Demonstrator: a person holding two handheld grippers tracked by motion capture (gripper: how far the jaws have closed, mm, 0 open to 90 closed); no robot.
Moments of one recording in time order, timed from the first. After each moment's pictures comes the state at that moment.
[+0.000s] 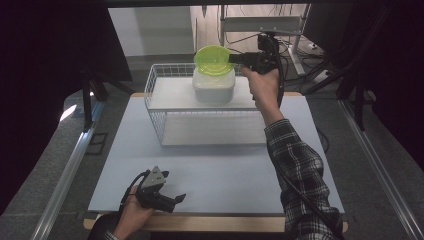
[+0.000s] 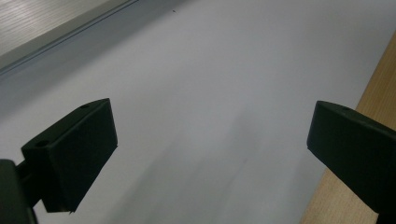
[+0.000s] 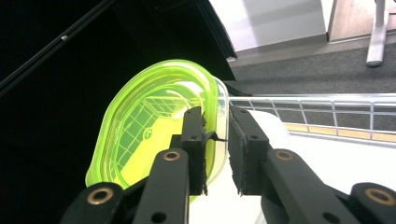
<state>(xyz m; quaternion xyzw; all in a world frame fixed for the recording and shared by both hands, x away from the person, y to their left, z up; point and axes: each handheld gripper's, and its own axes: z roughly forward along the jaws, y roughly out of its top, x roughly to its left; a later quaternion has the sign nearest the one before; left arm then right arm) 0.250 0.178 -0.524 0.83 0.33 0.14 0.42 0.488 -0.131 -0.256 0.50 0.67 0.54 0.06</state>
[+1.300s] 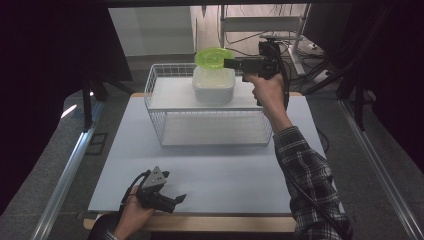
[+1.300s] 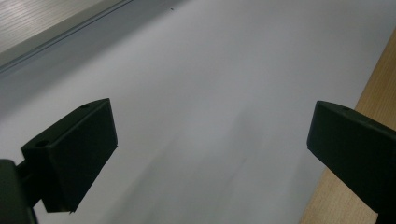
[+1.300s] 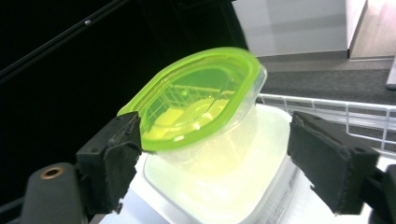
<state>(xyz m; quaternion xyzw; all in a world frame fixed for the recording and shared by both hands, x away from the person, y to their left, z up) 0.250 0.177 -0.525 0.83 0.33 0.14 0.42 0.477 -0.139 -0.265 0.43 0.70 0.56 0.06</state>
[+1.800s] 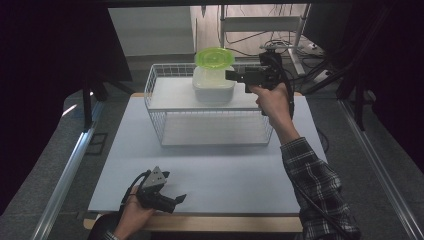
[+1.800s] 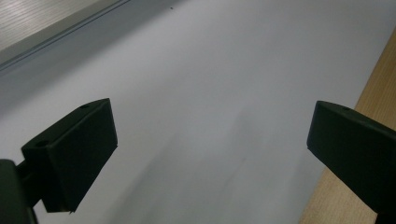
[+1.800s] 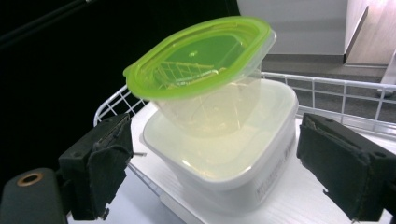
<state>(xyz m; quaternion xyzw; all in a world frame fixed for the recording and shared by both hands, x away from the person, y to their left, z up) 0.250 0.177 -0.525 0.83 0.33 0.14 0.42 0.456 -0.145 -0.276 0.40 0.73 0.55 0.09</state>
